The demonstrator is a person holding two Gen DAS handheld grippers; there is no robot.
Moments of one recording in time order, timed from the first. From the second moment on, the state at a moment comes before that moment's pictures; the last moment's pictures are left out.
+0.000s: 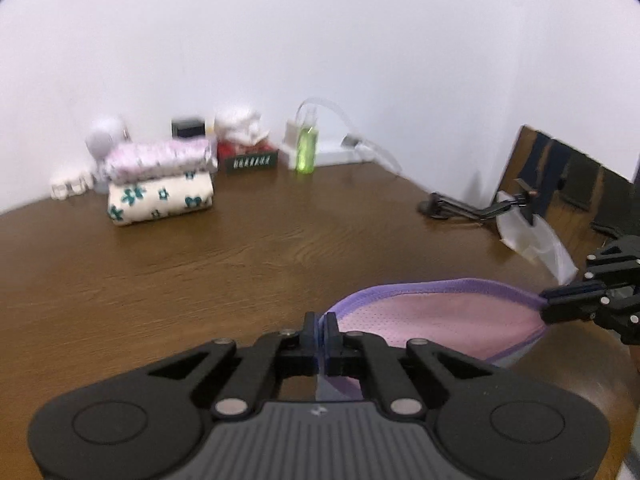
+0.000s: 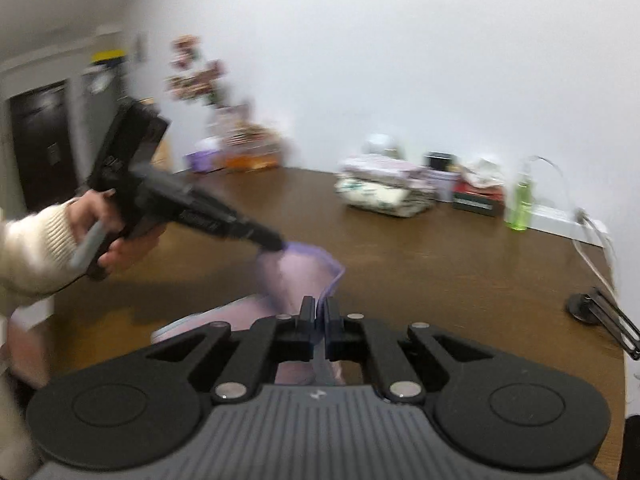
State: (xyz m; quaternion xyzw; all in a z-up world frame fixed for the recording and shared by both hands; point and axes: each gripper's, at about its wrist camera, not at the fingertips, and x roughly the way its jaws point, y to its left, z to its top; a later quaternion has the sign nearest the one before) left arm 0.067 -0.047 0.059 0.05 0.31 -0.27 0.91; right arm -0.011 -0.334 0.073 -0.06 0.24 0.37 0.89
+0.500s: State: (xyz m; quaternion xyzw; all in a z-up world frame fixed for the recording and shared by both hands) left arm -0.002 -0.038 0.040 0.00 0.34 -0.23 0.91; right arm -0.059 -0.293 0.063 -0.04 0.29 0.34 0.89
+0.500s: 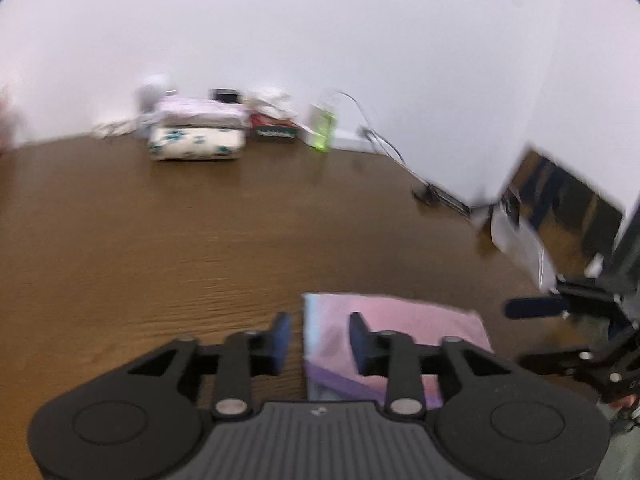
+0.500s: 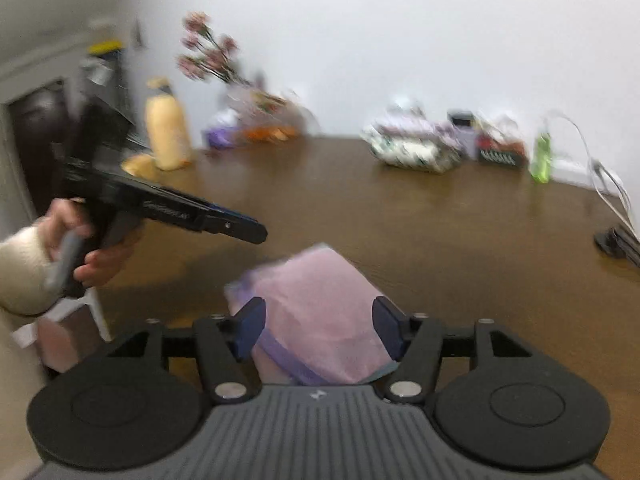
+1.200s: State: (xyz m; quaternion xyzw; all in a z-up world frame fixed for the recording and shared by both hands) left arm -0.025 -0.019 0.032 -0.01 0.42 -0.11 0.90; right arm -0.082 -0.279 0.063 0.07 0.34 0.15 0.93
